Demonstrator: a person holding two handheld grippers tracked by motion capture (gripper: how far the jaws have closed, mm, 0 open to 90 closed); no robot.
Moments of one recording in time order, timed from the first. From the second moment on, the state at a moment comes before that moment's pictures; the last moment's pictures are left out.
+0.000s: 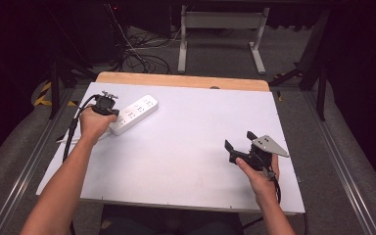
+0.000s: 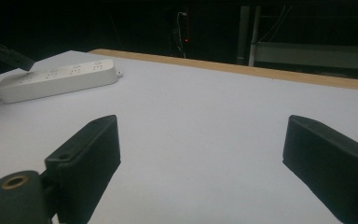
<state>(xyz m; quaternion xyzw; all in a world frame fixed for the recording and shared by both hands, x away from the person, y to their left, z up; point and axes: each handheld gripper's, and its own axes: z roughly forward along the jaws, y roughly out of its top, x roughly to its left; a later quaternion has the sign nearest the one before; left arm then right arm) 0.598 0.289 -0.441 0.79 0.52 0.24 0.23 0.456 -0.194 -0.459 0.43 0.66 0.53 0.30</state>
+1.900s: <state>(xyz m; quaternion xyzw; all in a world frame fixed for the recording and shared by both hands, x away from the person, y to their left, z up) 0.588 0.297 -0.454 0.72 0.59 0.23 0.29 0.450 -0.191 -0.457 0.42 0.67 0.53 0.30</state>
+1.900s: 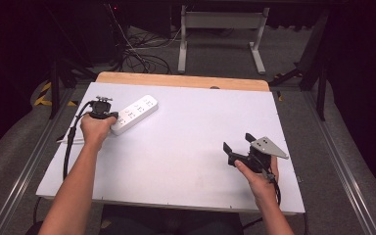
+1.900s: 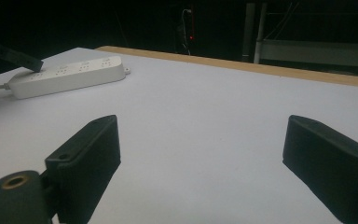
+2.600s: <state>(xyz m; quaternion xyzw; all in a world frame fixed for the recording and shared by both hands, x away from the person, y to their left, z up) 0.573 0.303 -0.438 0.68 0.56 0.27 0.39 0.452 -0.193 -0.458 0.43 0.67 0.53 0.30</state>
